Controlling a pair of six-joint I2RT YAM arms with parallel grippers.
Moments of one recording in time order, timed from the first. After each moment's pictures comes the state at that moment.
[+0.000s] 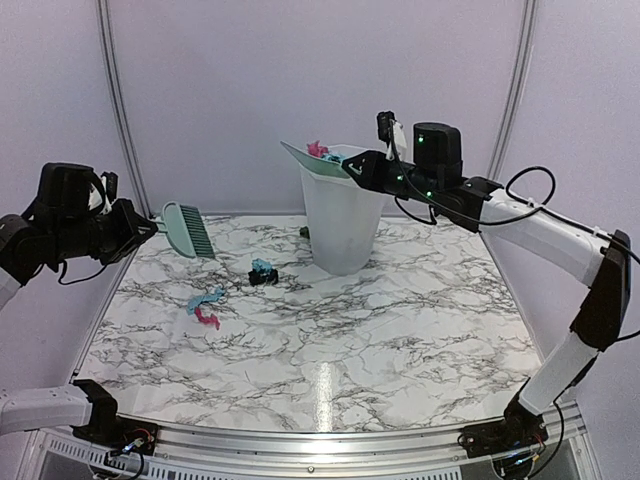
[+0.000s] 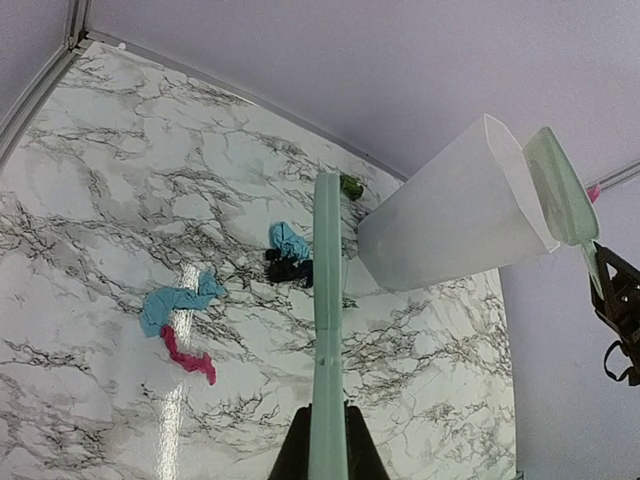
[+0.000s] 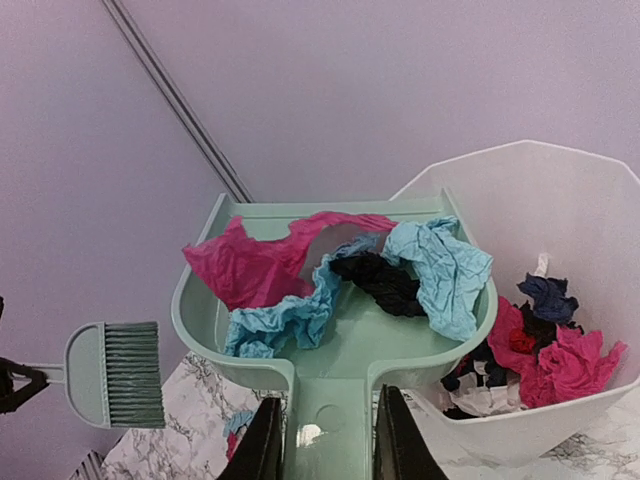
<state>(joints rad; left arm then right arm) -0.45 0.91 1.18 -0.82 -0.04 -0.78 0.66 1.61 1.49 -0.04 -0.11 0.45</state>
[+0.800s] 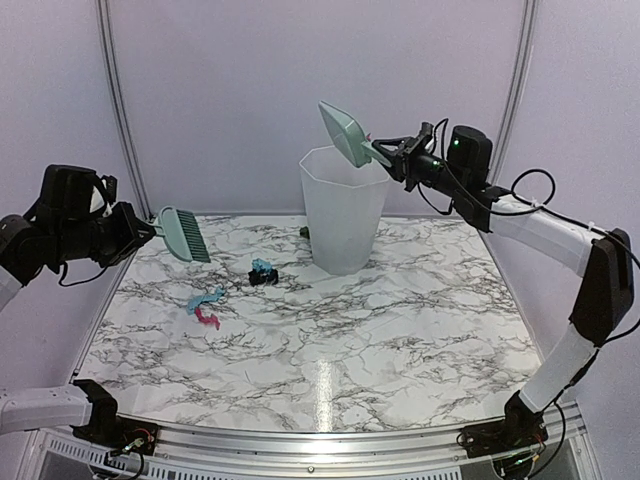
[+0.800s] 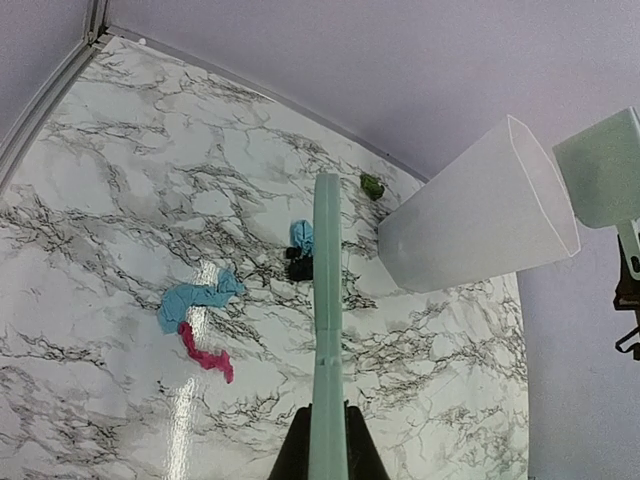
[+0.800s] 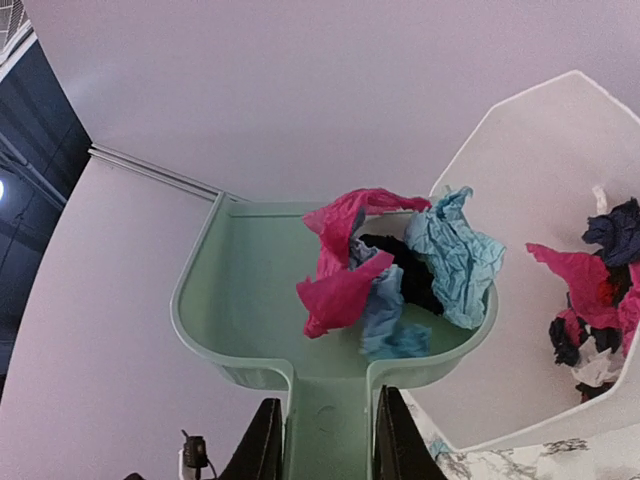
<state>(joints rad) -0.45 0.91 1.17 -0.84 -0.07 -0.78 0.43 1.62 1.38 0.29 -0.40 1.18</state>
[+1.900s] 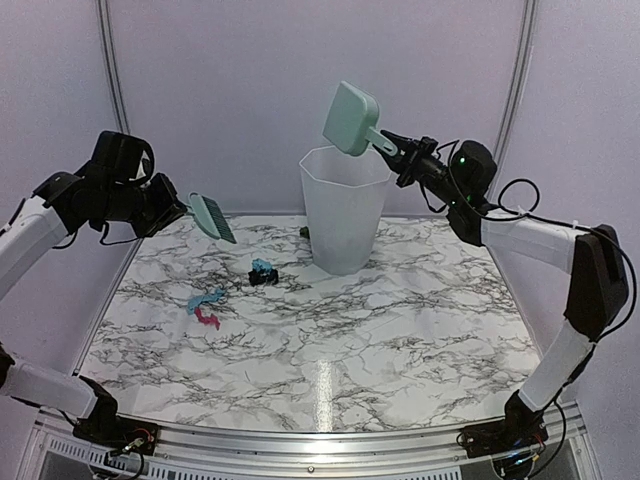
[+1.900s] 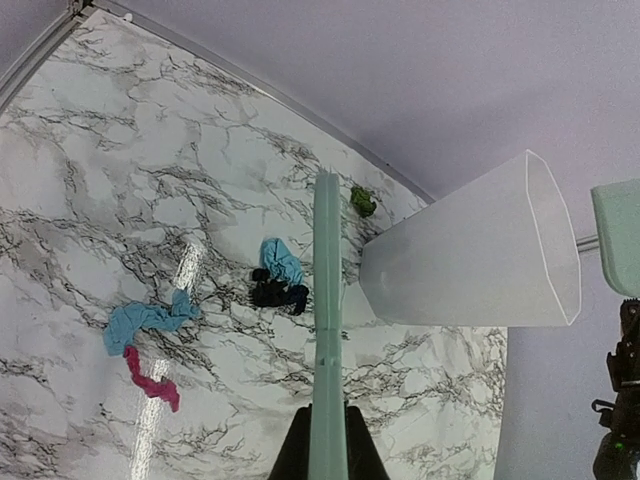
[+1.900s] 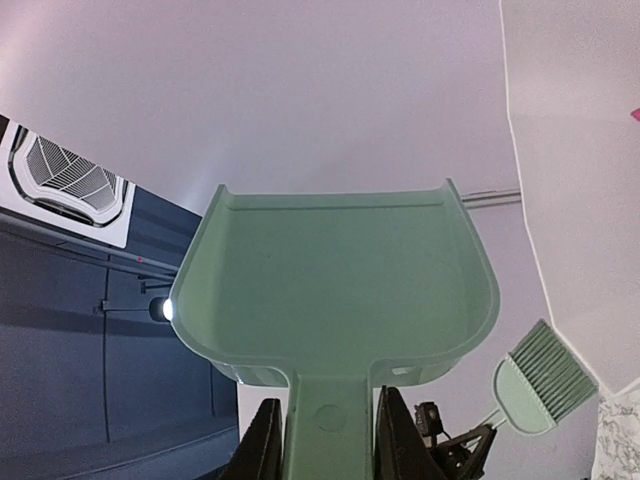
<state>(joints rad) -0.45 1.22 1.37 -0.78 -0.06 -0.89 0.41 1.66 1.26 0.70 -0.37 1.94</state>
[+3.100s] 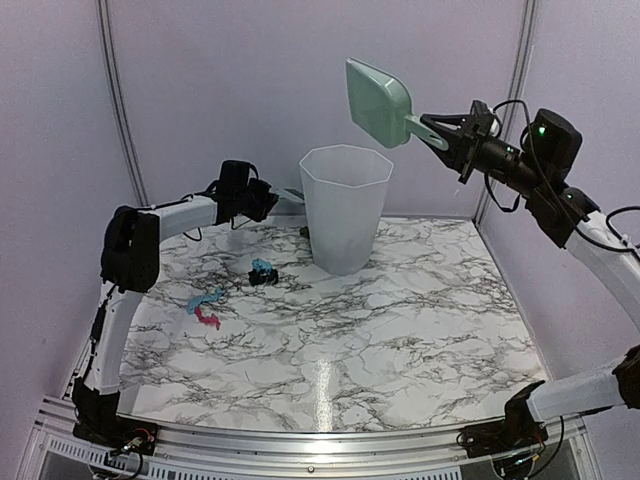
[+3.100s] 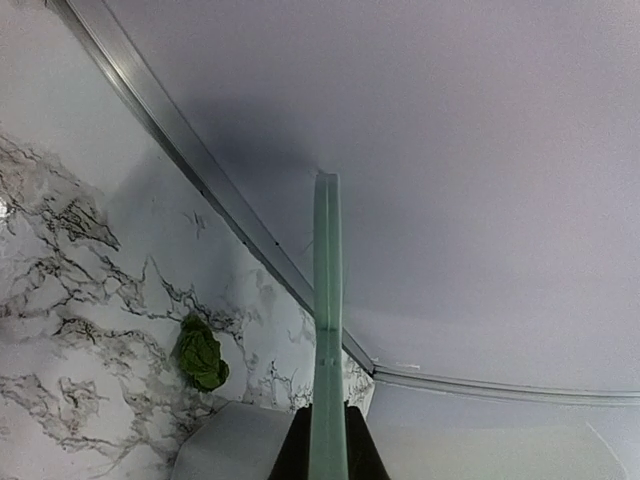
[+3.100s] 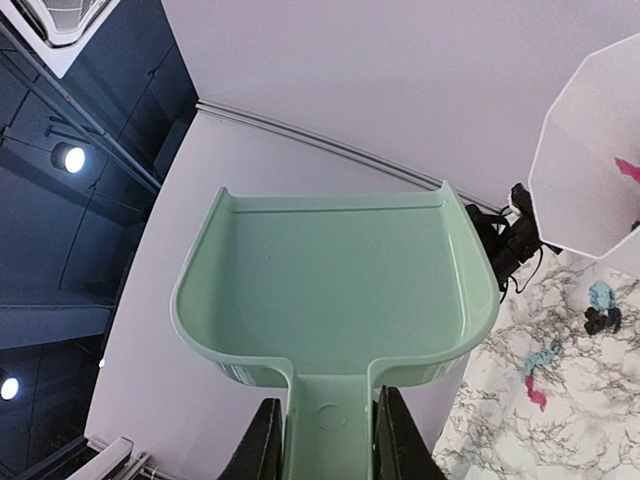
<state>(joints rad) -0.40 2.41 2.05 -0.05 0.16 -1.38 0.41 1.20 1.32 0.09 -0.55 1.34</state>
